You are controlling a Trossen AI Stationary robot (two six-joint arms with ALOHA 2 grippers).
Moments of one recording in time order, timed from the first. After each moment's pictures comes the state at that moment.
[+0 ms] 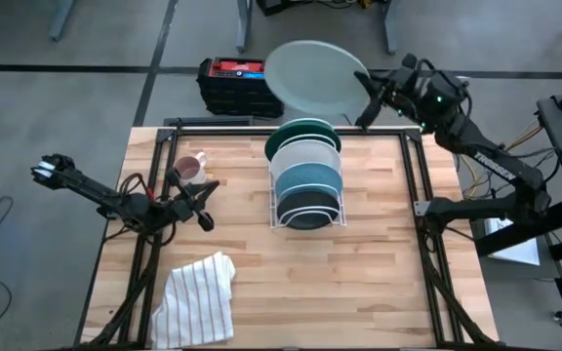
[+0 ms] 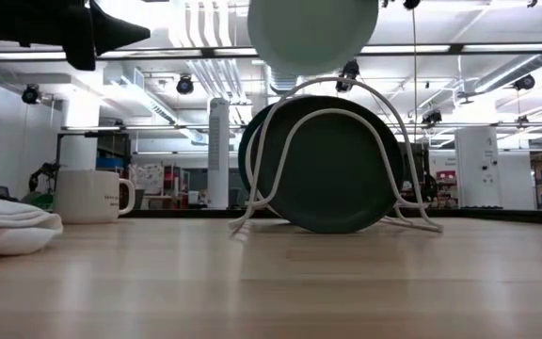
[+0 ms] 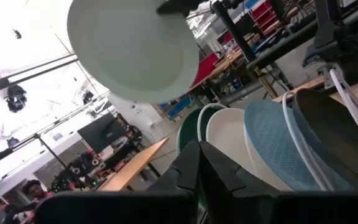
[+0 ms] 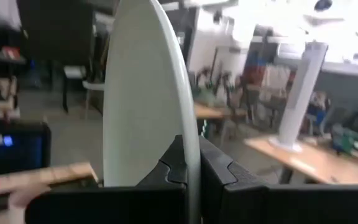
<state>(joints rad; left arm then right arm) -0.39 0.71 0.20 0.81 -0.92 0.89 -0.57 1.03 1.15 0.02 0.01 -0.21</state>
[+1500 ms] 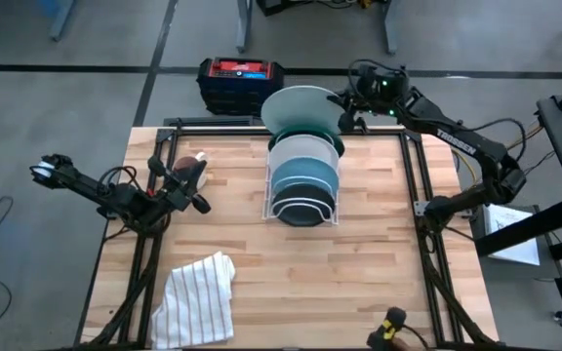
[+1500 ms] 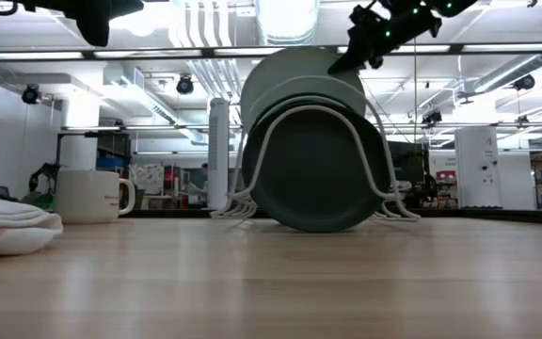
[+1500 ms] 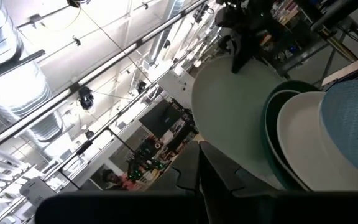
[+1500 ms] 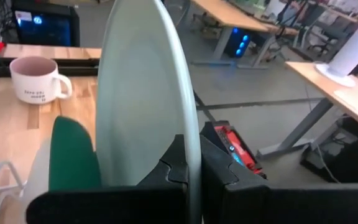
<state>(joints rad) -0.39 0.70 0.34 0.89 -1.10 1.29 -0.78 1.37 1.25 -0.21 -0.25 -0.40</state>
